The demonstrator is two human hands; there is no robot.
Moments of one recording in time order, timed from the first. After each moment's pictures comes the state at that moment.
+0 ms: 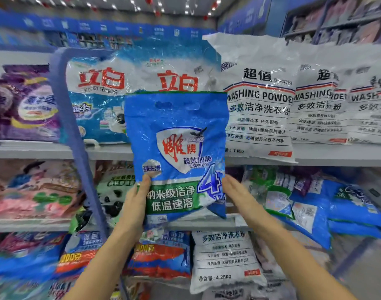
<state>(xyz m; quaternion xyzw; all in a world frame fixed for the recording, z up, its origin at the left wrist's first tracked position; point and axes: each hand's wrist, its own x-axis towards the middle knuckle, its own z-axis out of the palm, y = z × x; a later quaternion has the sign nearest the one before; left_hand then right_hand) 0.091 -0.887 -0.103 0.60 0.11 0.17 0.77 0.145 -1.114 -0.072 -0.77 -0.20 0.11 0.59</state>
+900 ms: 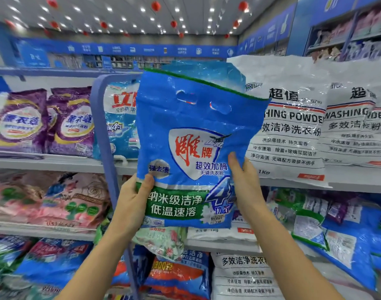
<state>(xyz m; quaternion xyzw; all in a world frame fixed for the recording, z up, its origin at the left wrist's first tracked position) 0.070 -0.851 -0.046 0.71 0.03 0.36 0.61 0.163 -1.042 -0.011 -0.65 -0.21 -0.04 0.73</state>
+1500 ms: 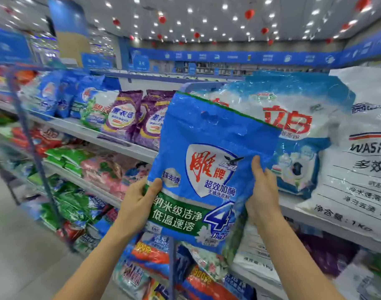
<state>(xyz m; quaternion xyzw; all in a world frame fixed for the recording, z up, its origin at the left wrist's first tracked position) 0.012 -0.784 -0.045 0.76 0.15 0.45 0.44 0.200 -0.937 -0.015 -0.50 -0.23 0.10 0.83</state>
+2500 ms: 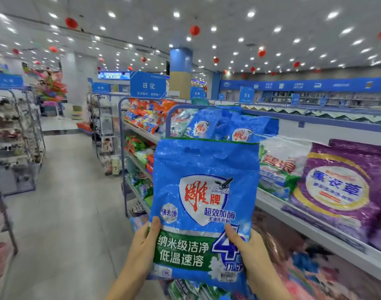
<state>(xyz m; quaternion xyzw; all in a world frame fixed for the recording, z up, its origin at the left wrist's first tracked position) -0.250 -0.355 -0.067 0.54 0.40 0.52 0.53 -0.053 -0.436 -0.058 -0.53 -0.38 0.39 0.65</state>
